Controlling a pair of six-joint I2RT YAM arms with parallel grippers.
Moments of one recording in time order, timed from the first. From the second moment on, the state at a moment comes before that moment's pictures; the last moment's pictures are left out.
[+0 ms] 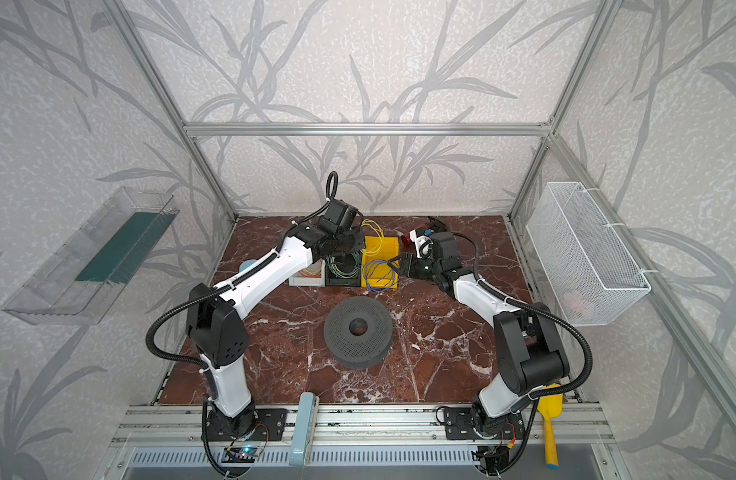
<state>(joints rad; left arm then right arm) -0.58 1.89 1.76 -0.68 -0.12 -0.69 0.30 1.60 0.99 0.03 -0.62 0.52</state>
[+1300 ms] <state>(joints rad) -0.47 1.58 1.43 -0.65 -0.04 -0.72 0.49 1.64 1.13 -0.36 -0.29 0.12</state>
